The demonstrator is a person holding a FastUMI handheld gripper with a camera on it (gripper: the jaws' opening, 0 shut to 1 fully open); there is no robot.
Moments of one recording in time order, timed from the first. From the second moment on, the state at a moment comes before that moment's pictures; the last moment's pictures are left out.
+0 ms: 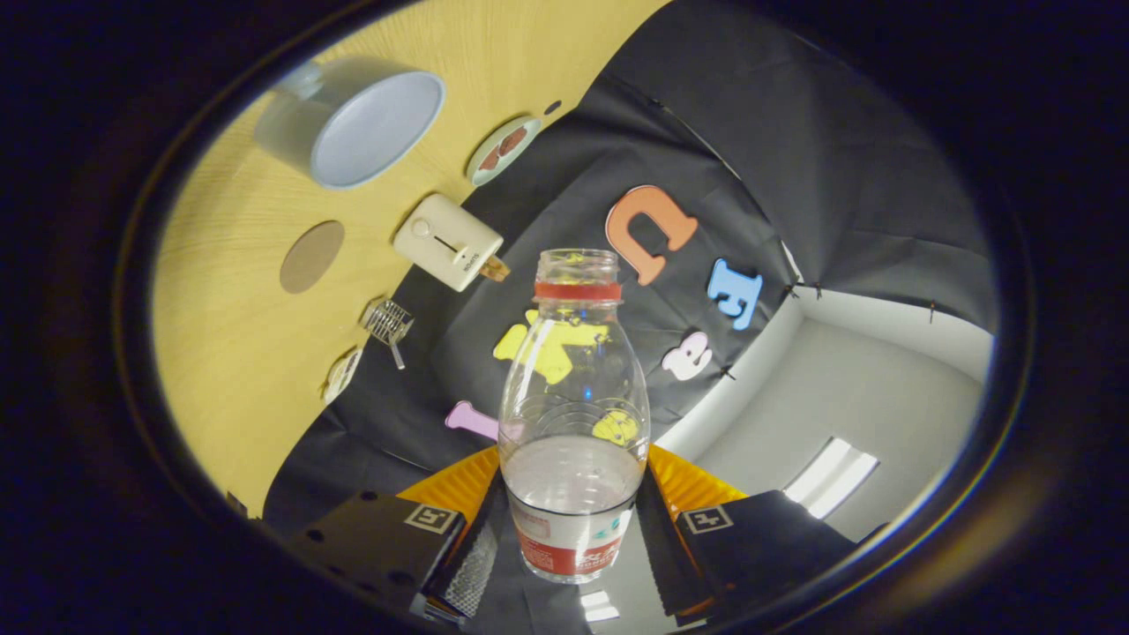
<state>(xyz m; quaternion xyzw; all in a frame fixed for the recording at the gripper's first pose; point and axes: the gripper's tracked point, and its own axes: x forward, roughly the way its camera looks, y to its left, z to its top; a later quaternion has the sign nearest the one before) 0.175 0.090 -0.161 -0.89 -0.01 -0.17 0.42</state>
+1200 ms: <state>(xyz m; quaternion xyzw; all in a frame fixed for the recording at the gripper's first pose) 0.171 0.047 -0.186 -0.61 0.02 -0.14 0.78</state>
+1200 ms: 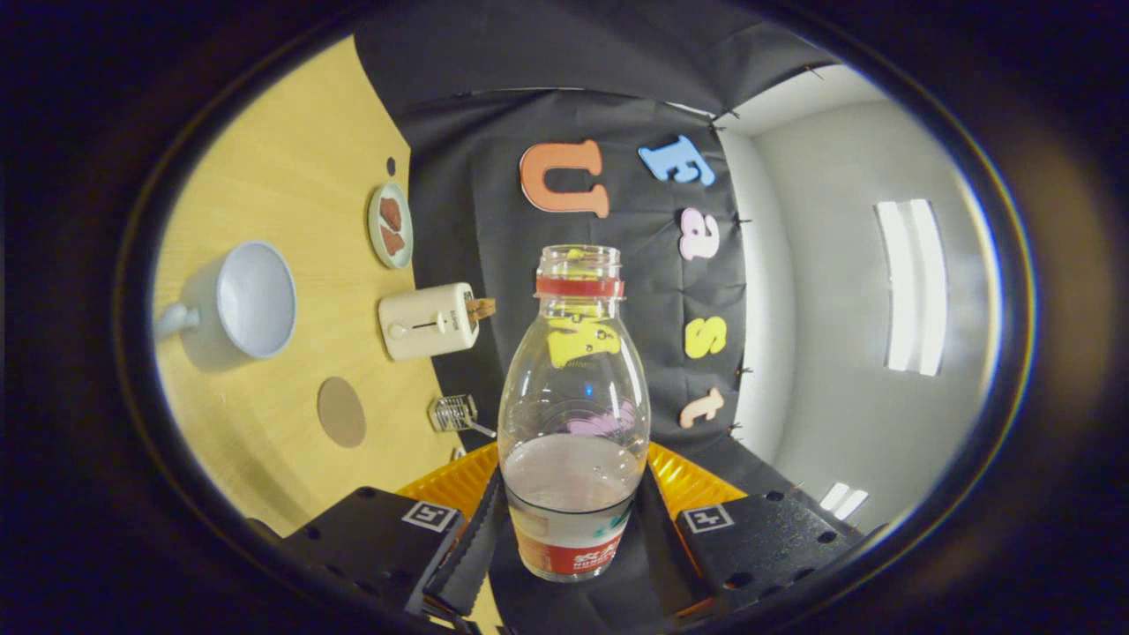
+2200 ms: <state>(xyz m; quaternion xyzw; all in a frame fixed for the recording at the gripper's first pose) 0.217 0.021 -0.200 -0.04 0.09 -0.02 0.99</state>
